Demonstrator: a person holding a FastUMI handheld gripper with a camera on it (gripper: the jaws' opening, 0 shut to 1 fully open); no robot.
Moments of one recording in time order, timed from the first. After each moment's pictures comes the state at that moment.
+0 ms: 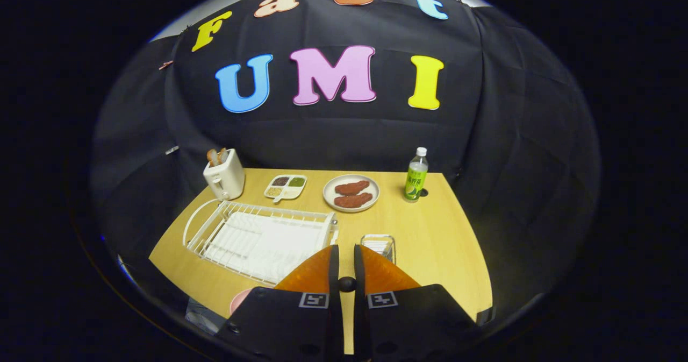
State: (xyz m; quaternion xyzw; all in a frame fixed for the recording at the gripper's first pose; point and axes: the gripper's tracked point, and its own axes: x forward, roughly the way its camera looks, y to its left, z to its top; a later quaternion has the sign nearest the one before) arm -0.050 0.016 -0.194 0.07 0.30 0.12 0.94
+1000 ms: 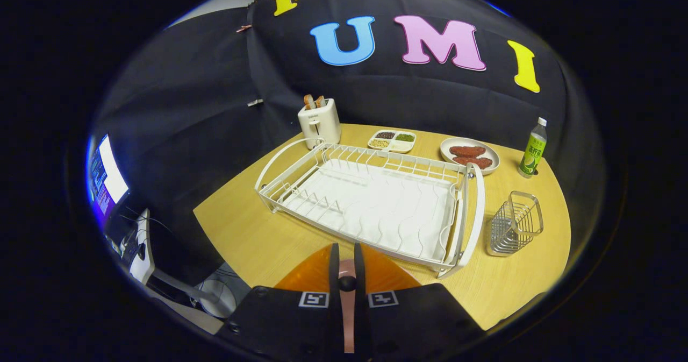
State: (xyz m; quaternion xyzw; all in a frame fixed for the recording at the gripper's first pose) arm -0.124 0.197 -0.293 0.05 0.32 0.32 0.89
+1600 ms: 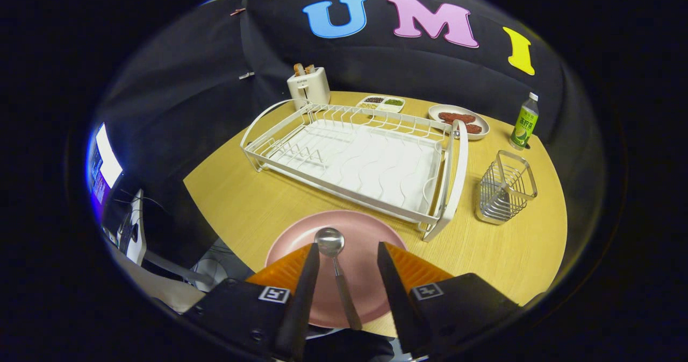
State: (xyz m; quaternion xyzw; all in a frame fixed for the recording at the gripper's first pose) arm -0.150 0.162 -0.336 0.02 0.38 0.30 0.87
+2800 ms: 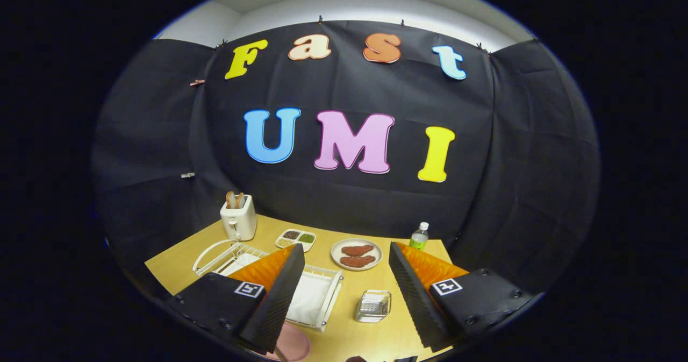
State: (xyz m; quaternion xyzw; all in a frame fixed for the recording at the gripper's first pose) arm -0.022 -0.009 -0.055 0.02 0.10 0.11 0.99
